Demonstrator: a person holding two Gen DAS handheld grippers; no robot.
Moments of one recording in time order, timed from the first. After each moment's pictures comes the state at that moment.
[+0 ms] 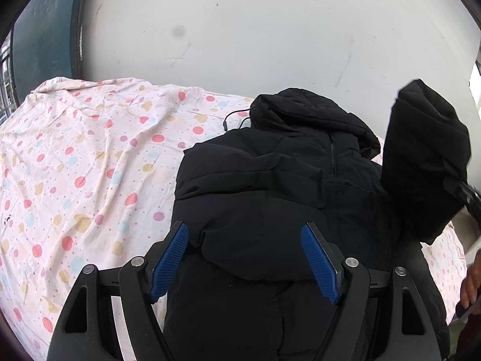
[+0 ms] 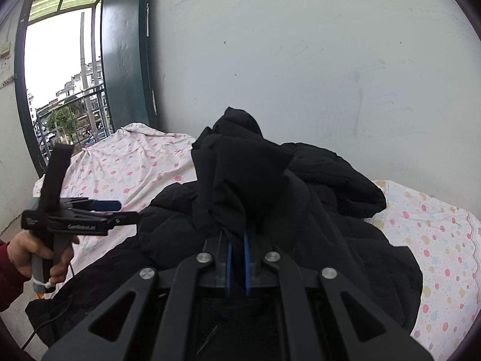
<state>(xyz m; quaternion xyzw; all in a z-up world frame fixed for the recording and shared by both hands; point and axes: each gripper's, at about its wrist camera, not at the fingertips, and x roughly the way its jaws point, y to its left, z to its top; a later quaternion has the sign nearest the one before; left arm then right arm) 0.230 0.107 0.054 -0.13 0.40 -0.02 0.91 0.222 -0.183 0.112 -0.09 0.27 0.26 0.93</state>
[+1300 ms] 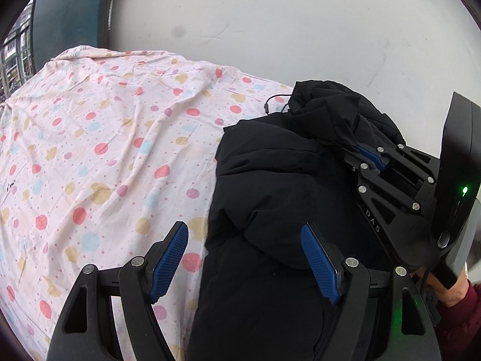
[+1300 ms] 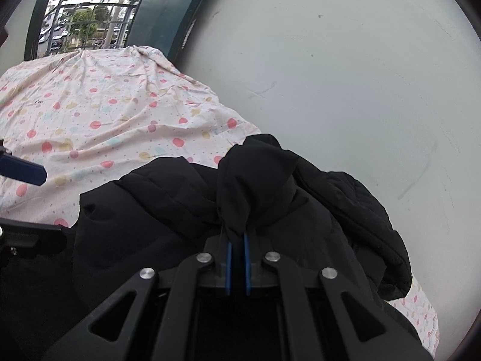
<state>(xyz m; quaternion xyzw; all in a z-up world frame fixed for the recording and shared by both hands) 0.223 0.145 0.026 -0.17 0.42 0.02 0.89 0.298 -0.002 0.007 -0.34 0.23 0.24 0.88</state>
